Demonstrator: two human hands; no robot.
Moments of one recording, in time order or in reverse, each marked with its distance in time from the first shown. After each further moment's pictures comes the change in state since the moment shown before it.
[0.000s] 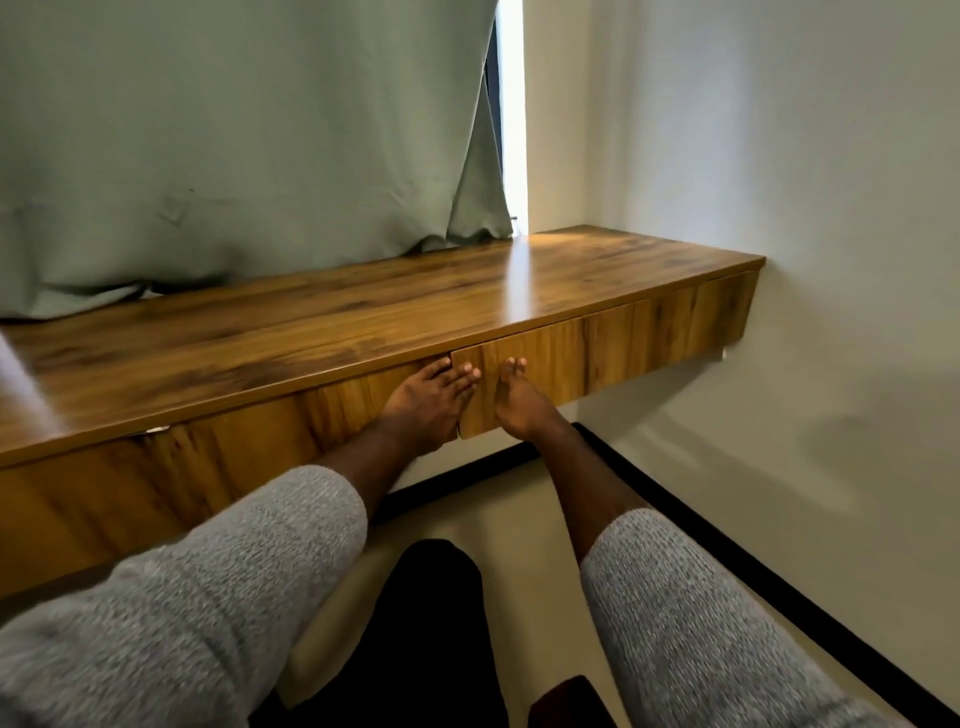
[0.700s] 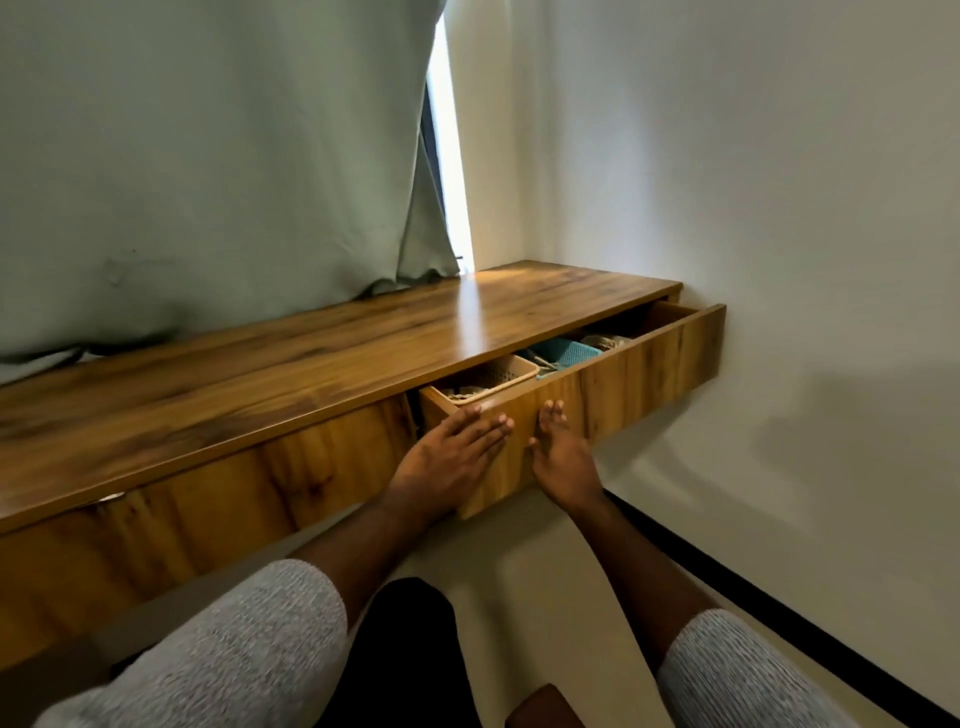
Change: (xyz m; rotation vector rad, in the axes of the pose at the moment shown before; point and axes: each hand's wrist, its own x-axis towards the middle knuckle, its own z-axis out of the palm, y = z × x) left_hand -0.010 0.057 -0.057 0.022 0.291 0.171; right_hand -0.091 0.074 -0.020 0.164 0.454 0.030
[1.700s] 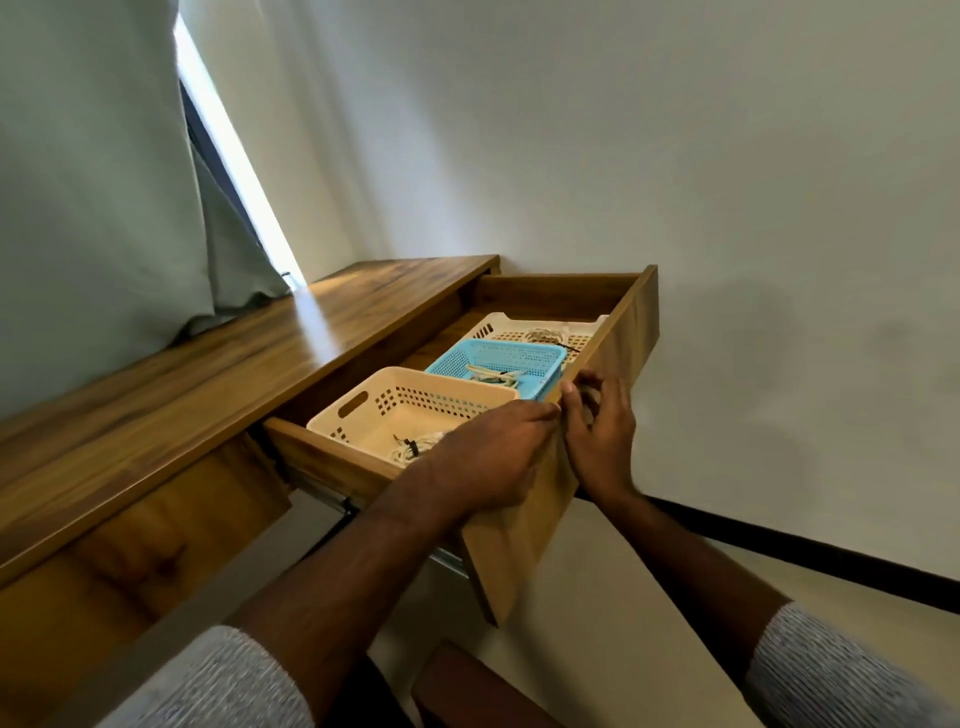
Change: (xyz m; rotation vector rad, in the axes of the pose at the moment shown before) left_hand 0.067 0.094 -0.184 -0.791 0.134 0.300; right_hand -0.122 0.031 -0.155 0.339 0.799 0.160
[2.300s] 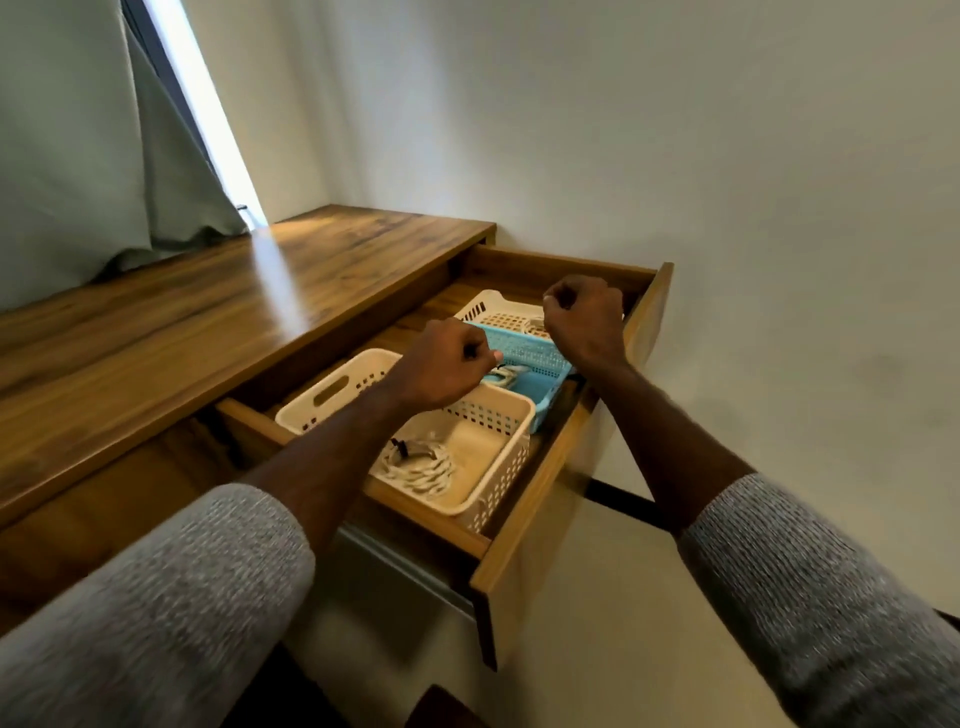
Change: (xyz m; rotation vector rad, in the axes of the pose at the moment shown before) left_hand 0.067 -0.136 0.001 -0.487 0.299 -0.283; right_hand 0.147 -0.028 0.065 -0.516 -0.148 -0.151
